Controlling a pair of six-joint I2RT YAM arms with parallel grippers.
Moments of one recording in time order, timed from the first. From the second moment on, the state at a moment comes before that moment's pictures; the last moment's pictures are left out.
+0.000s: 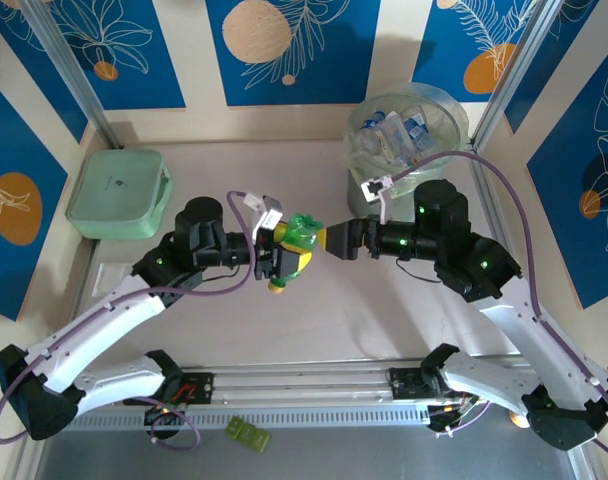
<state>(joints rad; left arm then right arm) -0.77 1.07 1.01 -0.18 0.64 -0.25 0.69 0.98 1.25 -0.63 -0.52 0.60</state>
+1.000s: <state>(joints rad) -0.80 1.10 1.04 -0.18 0.64 -0.26 0.75 1.01 1.19 -0.50 -0.45 0.65</state>
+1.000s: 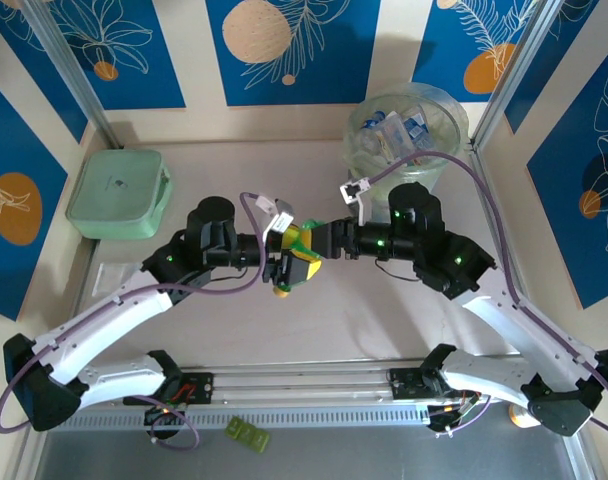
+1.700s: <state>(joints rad) -0.80 0.82 1.01 -0.28 0.02 -0.03 -0.08 1.12 1.67 -0.70 -0.40 0.66</state>
